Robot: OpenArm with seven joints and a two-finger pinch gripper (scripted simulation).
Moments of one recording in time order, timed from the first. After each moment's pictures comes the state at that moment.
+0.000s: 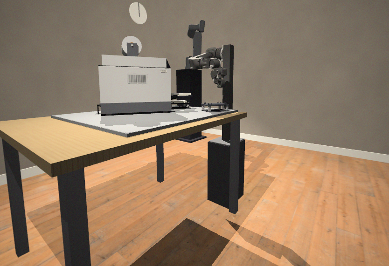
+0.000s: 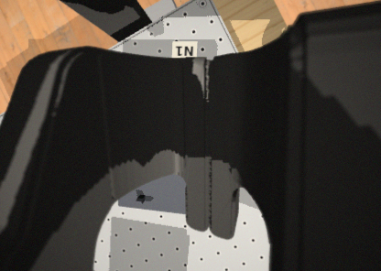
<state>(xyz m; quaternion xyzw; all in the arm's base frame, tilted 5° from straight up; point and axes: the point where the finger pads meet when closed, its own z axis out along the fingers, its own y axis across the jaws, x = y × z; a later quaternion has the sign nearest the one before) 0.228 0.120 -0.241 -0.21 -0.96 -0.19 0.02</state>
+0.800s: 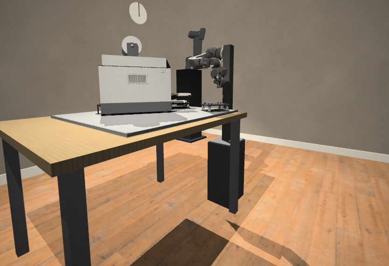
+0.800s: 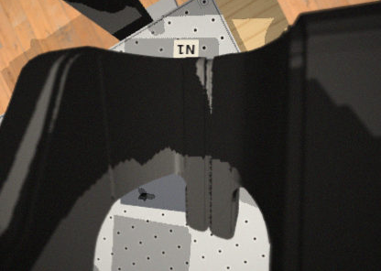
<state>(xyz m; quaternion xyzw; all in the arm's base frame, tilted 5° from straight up) 0.229 0.119 -0.241 -0.21 -0.96 -0.18 0.02</state>
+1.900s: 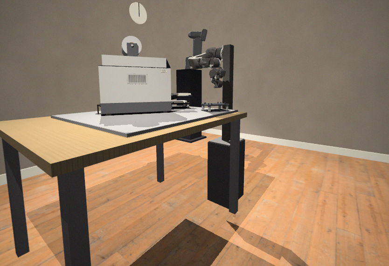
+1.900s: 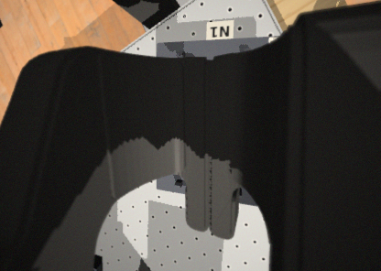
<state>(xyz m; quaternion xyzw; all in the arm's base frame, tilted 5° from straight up) 0.228 0.095 -0.246 -0.22 -0.97 -0.12 0.01</state>
